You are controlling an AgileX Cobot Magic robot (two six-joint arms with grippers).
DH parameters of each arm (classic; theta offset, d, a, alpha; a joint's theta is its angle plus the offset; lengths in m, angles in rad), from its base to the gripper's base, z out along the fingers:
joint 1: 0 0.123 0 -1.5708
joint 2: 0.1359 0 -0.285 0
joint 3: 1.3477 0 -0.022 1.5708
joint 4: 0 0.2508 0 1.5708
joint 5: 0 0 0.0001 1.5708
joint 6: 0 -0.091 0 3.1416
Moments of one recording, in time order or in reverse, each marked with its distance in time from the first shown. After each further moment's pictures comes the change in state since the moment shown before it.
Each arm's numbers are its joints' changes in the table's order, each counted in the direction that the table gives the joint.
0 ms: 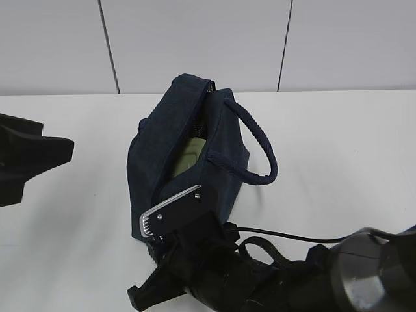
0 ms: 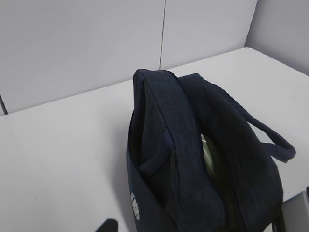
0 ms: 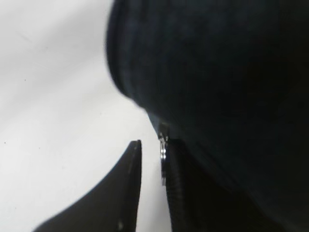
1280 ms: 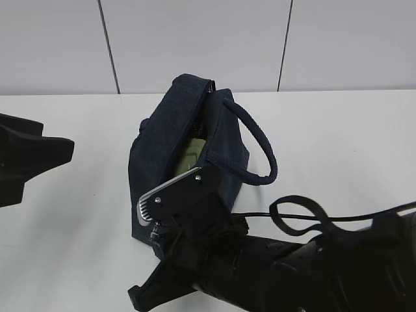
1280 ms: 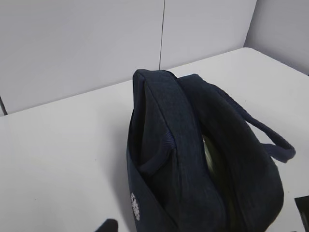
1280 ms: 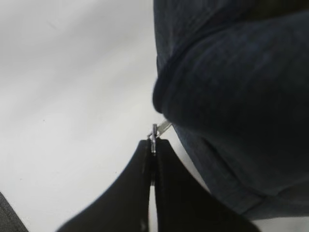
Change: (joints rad) left arm 0.000 0.000 0.000 -0.004 0.000 -0.006; right arm 0.000 -0.196 0.000 0.111 -0.280 0.164
